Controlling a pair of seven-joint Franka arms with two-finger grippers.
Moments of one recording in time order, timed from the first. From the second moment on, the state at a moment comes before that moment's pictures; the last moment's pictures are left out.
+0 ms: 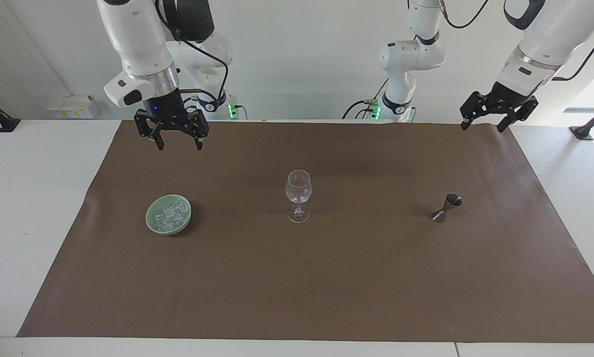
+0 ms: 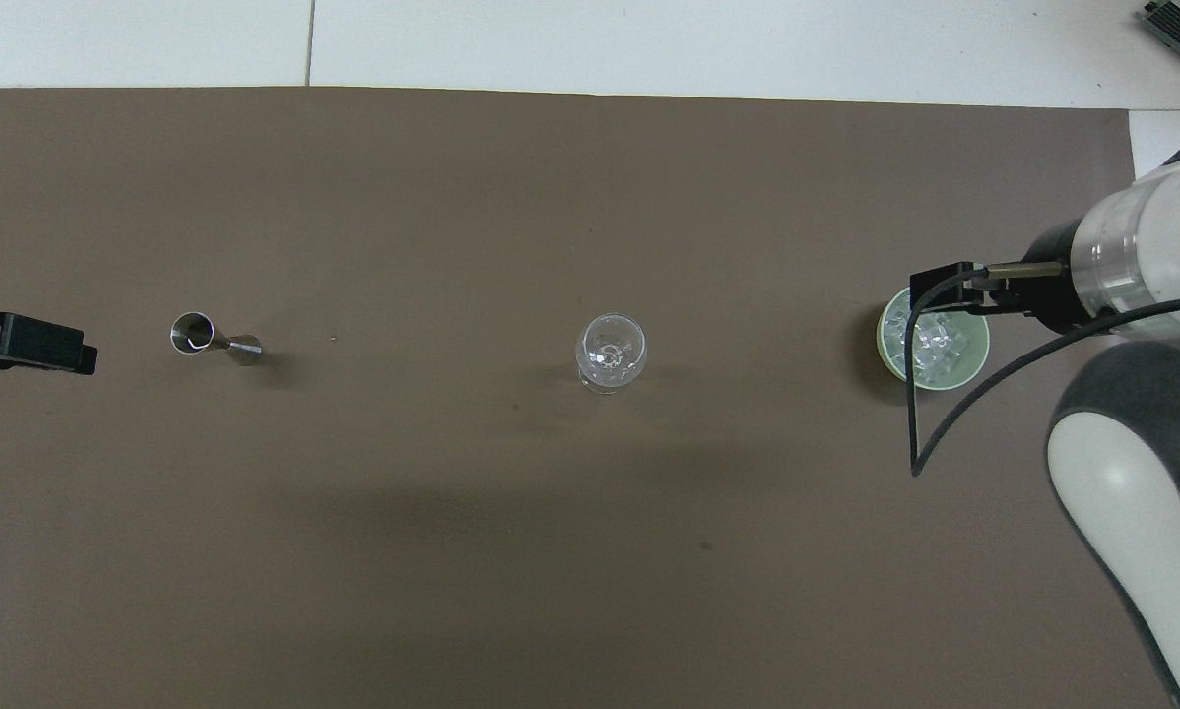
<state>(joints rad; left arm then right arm) 0.01 -0.10 -0.03 -1.65 -0.04 1.54 0.07 -0.04 -0.02 0.18 -1.66 -0.01 1.74 0.17</state>
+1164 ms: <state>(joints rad) 0.01 -0.10 -0.04 -1.66 -0.04 1.54 0.03 -0.04 -0.02 0.18 -1.66 -0.01 1.74 0.17</state>
